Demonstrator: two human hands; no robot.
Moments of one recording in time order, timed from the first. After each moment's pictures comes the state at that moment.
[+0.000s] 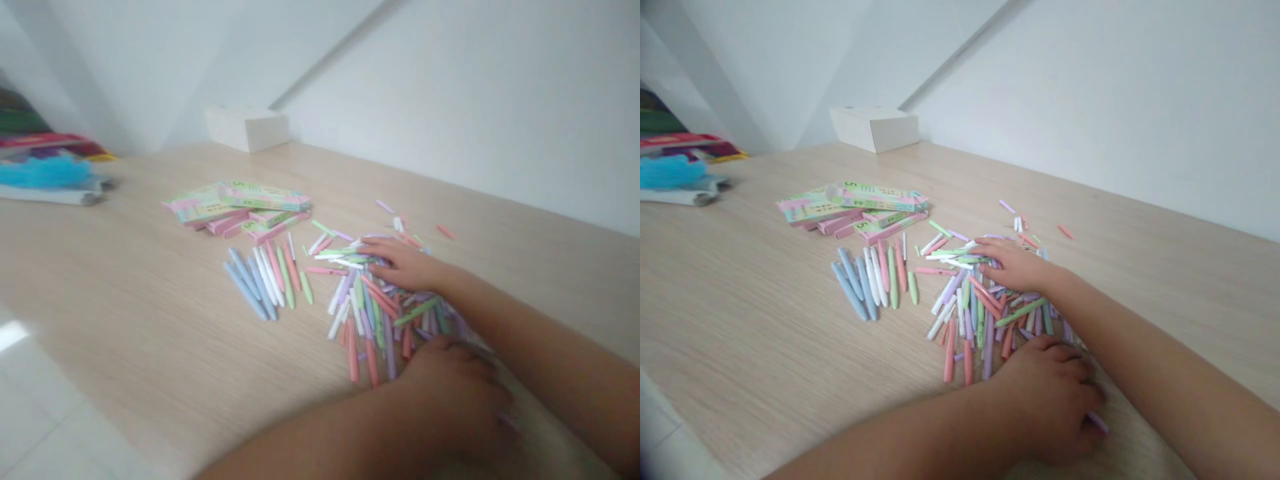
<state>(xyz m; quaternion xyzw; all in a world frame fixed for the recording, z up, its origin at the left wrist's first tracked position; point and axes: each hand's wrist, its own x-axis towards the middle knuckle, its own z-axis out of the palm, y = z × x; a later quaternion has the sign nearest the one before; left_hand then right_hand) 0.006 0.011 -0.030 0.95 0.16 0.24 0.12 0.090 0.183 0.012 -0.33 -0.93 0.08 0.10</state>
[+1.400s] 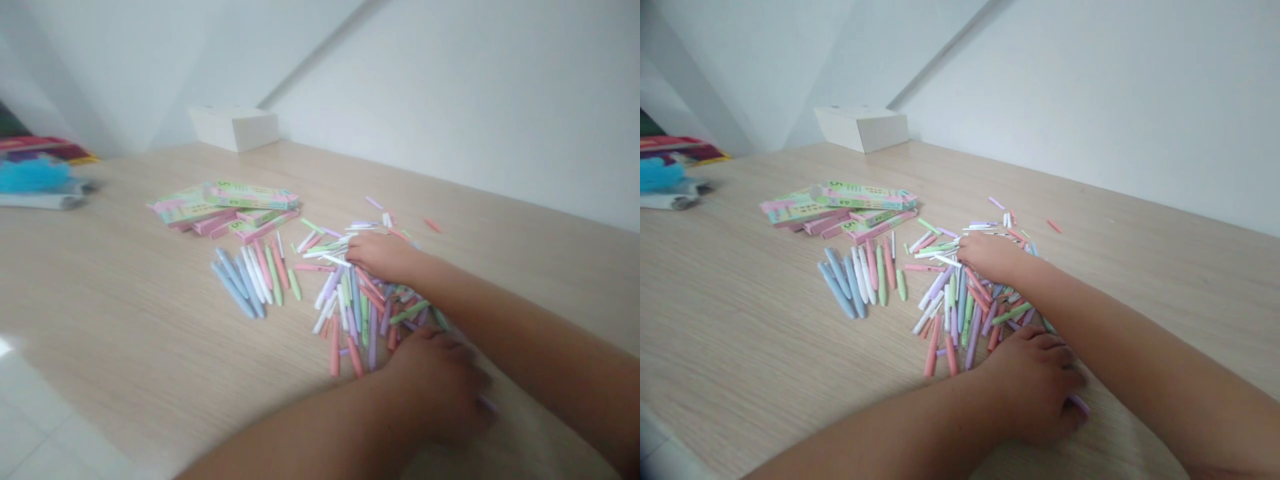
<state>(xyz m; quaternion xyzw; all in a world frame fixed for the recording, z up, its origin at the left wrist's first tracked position) 0.006 0.010 -0.030 0.94 0.17 0.27 0.11 0.053 0.173 0.033 -0.24 -0.96 -0.12 -0.05</state>
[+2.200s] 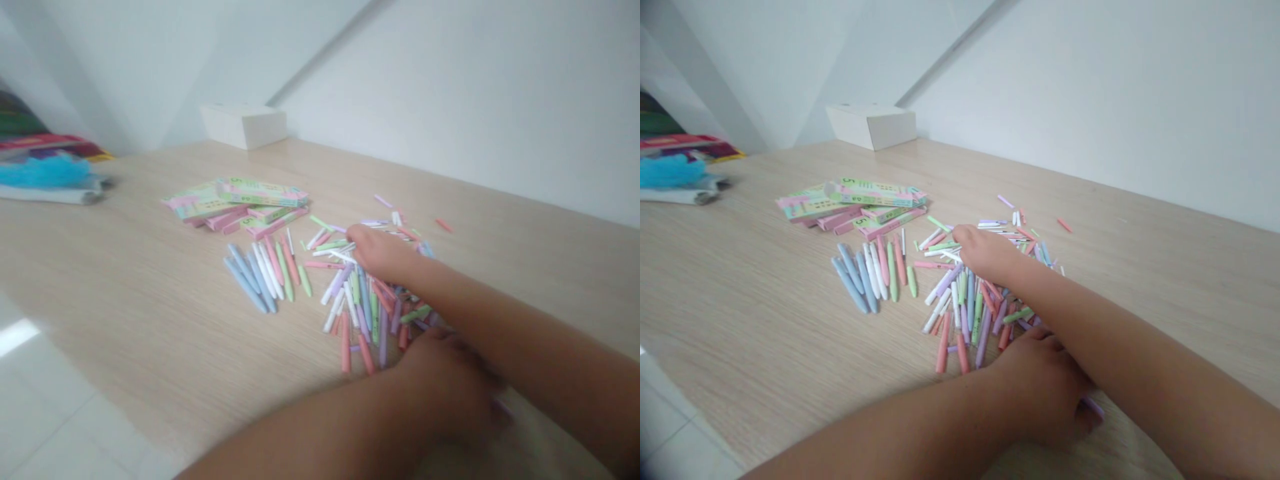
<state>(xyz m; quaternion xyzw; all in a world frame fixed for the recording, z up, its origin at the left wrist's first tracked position) 0.004 0.009 -0.023 0.95 0.19 0.25 0.07 0.026 0.156 0.031 -0.37 -0.92 -0.13 0.04</state>
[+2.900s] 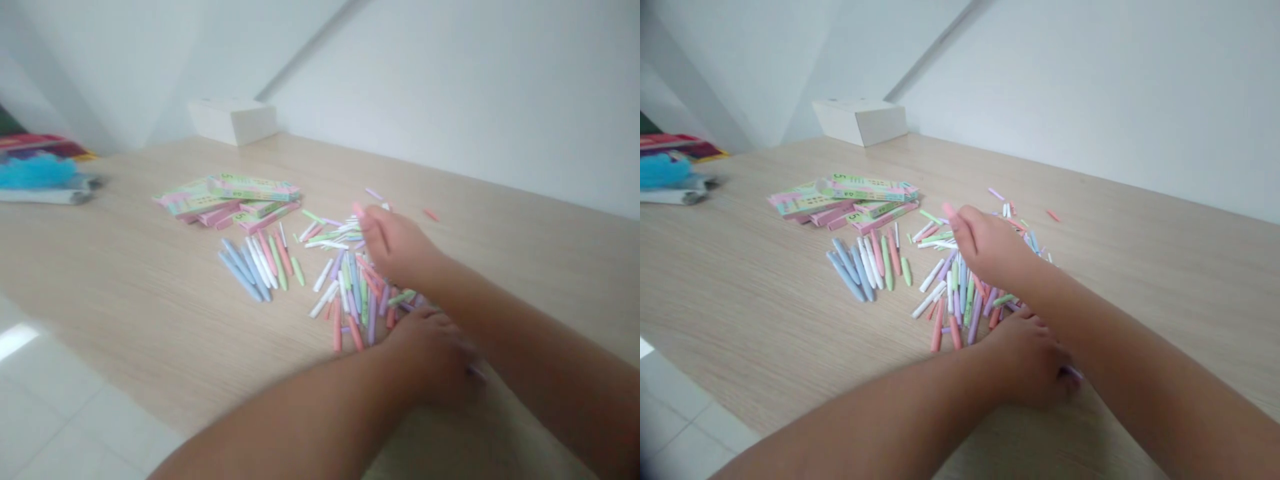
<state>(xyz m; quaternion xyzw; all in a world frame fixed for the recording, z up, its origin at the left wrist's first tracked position) 0.003 0.010 -0.022 0.95 0.18 0.23 0.12 0.027 0.088 0.080 -0.45 -0.87 -0.03 0.22</state>
